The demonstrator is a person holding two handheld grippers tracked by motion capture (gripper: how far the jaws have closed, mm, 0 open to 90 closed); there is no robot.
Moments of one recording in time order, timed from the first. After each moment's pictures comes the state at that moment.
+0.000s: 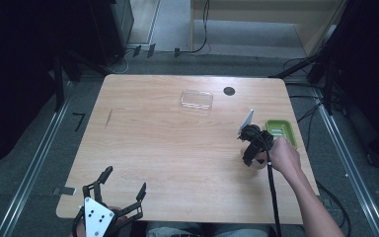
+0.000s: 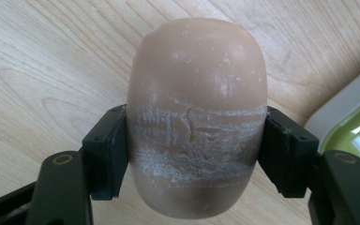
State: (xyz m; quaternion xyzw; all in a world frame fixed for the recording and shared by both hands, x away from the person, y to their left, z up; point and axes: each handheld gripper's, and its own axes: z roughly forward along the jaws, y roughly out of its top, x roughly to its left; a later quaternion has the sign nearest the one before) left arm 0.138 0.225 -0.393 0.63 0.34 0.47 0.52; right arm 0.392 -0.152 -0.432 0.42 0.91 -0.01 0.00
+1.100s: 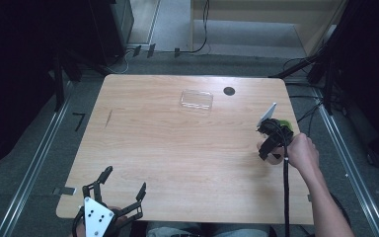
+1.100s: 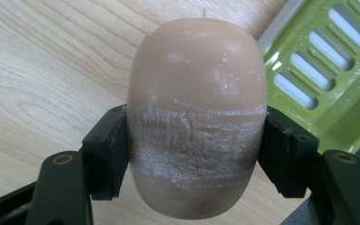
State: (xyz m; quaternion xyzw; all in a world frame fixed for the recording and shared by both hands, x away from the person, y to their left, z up) left arm 0.138 0.225 -0.393 0.63 0.34 0.47 0.52; right arm 0.399 -0.203 -0.416 0.48 0.88 0.00 0.01
